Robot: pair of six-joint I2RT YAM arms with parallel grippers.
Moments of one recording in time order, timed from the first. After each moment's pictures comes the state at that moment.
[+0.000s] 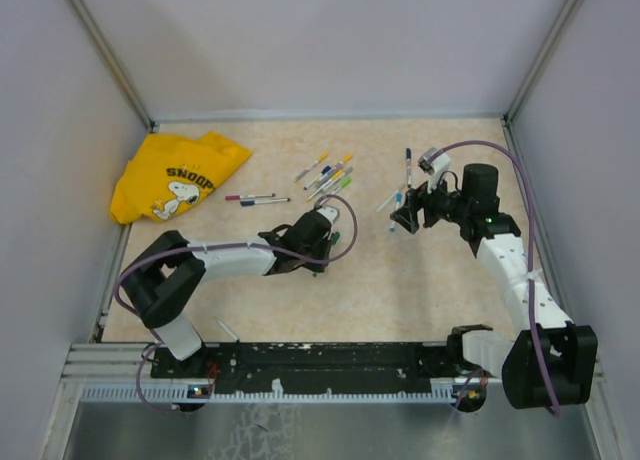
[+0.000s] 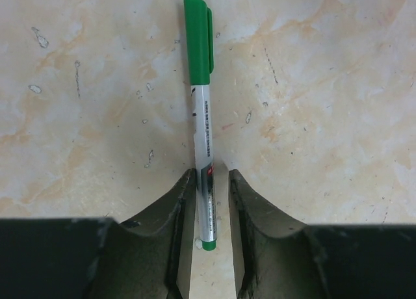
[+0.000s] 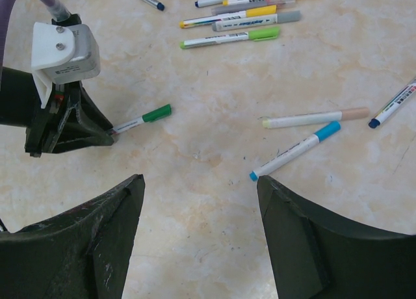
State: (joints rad) left arm -0.90 1.70 0.89 -0.07 -0.15 -0.38; right arm 0.07 1.11 0.83 -0.29 -0.70 -0.21
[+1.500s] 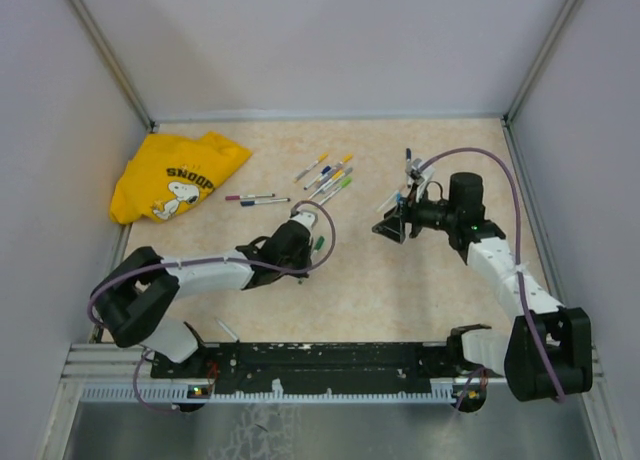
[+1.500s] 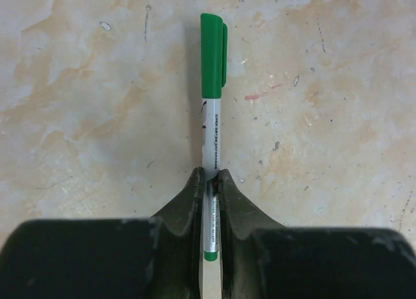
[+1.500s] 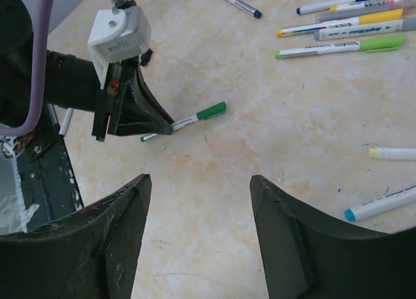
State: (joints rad) left arm -0.88 1.54 0.70 0.01 -0.19 -0.43; right arm 0.14 1.15 0.72 -0.09 -0.92 -0.04
